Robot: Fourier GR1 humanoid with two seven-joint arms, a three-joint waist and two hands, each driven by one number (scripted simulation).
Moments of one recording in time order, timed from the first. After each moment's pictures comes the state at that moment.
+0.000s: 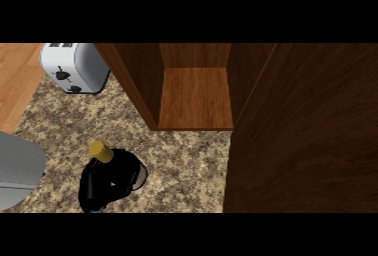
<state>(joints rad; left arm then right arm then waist) 0.02 0.03 -0.03 -1.10 0.37 0.05 -0.66 -0.10 -0.10 0.04 -2.48 -0.12 0.10 0.67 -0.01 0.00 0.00</state>
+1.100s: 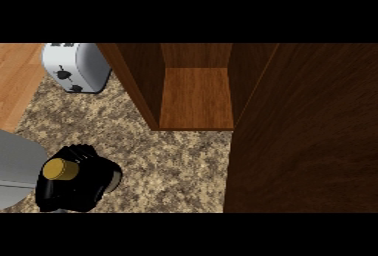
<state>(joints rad) 0.05 0.23 -0.01 -1.29 0.30 -0.09 -0.67 -0.11 -0.08 0.02 -2.47 -0.13 0.12 0.66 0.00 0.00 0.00</state>
